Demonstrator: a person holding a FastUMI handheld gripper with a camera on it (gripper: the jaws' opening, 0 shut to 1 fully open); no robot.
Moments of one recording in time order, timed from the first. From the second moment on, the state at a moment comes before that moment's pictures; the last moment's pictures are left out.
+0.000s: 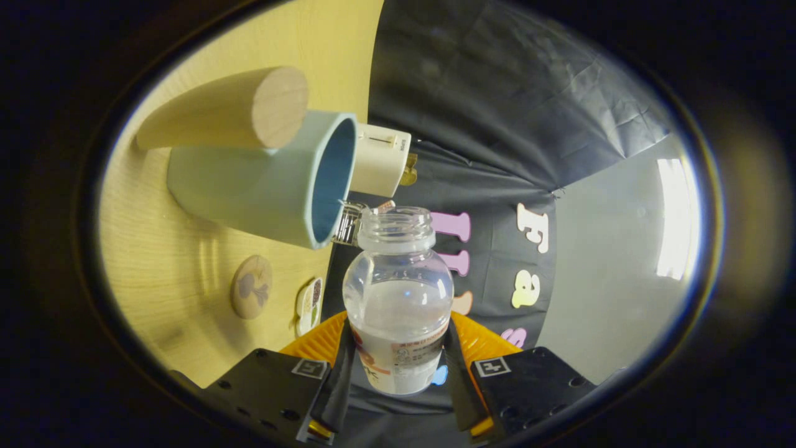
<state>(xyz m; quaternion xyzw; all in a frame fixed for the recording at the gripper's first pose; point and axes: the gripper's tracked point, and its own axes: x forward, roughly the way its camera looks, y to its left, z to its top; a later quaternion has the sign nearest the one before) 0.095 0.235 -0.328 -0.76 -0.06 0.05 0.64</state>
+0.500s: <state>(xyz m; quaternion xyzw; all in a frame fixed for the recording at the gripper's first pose) 0.095 0.239 -0.325 -0.76 -0.07 0.05 0.64</state>
